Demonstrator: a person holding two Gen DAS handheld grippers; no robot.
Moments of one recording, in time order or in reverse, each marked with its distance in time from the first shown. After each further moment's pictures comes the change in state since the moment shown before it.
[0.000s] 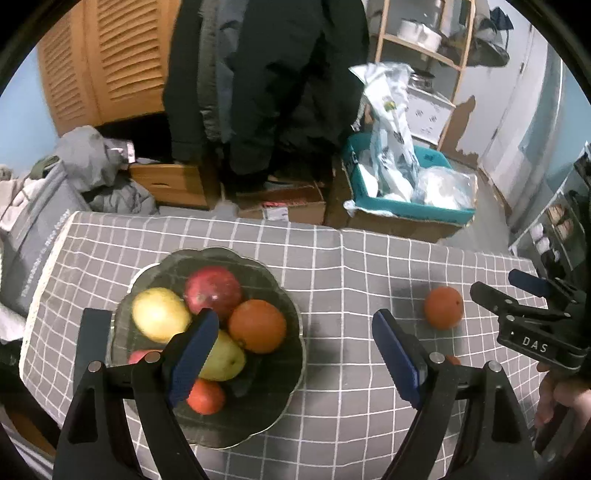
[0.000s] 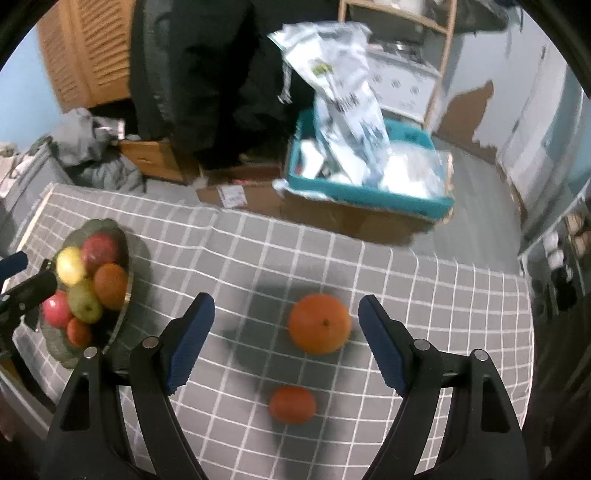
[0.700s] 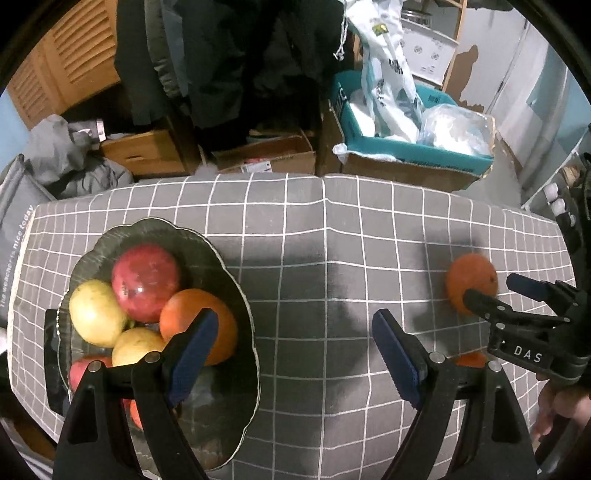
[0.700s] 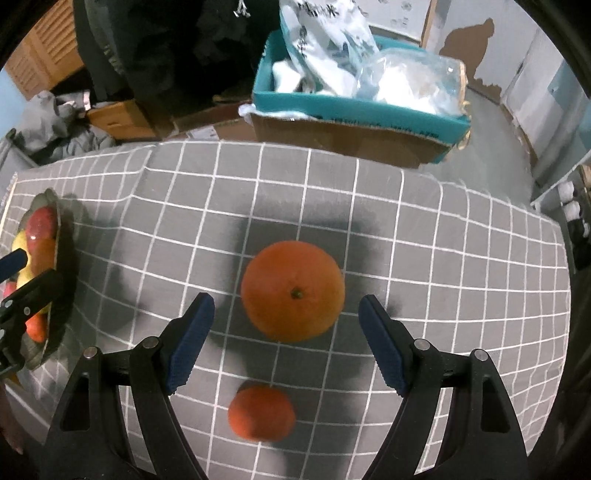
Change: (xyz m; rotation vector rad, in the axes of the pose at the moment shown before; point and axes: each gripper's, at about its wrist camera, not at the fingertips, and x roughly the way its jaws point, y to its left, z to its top) left arm 0.090 -0.037 -0.005 0.066 0.168 0.029; right arm 0.091 -0.029 -0.022 0.081 0.209 0.014
